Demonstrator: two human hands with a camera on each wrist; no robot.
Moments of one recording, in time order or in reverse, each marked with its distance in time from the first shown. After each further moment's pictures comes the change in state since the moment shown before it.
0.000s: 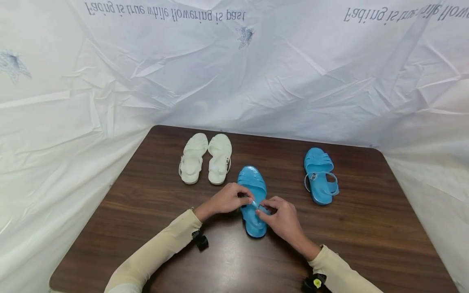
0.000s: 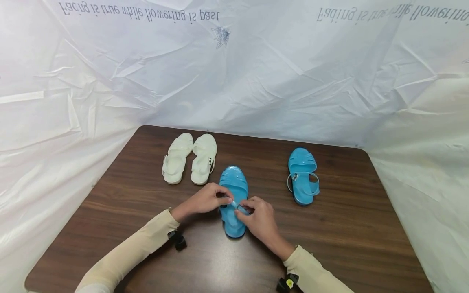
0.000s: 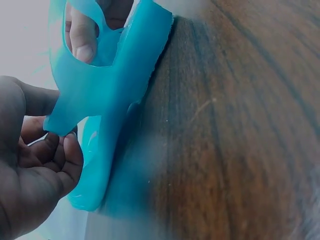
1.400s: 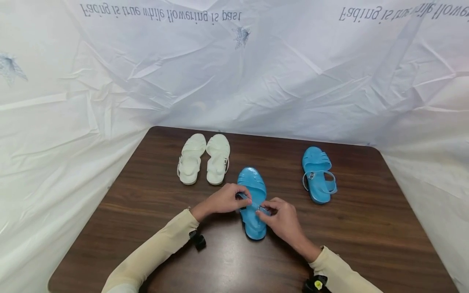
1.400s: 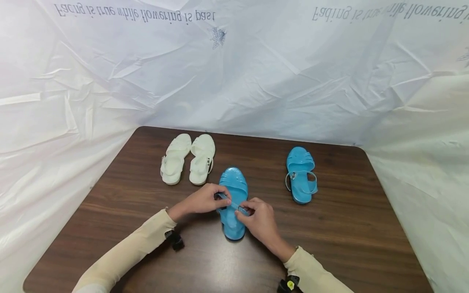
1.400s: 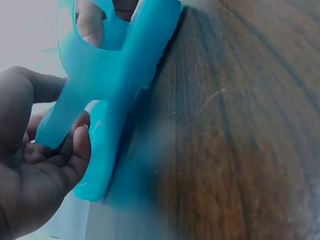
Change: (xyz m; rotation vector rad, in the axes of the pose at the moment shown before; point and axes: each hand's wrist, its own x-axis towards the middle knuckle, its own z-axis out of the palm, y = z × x) left_hand -0.001 0.001 -0.002 0.015 -0.059 0.039; right_hand -0.005 0.000 -0.003 0.030 0.010 0.031
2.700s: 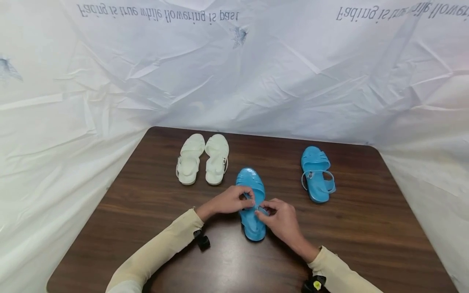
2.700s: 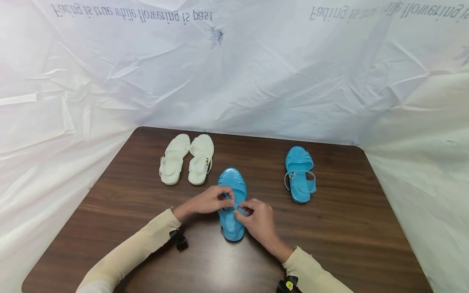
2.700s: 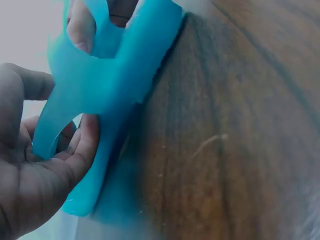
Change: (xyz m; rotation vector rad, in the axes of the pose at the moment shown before) left_hand 0.011 -0.001 0.012 -0.094 -0.057 -0.003; right_hand -0.003 0.003 0.004 -0.004 0.060 -0.025
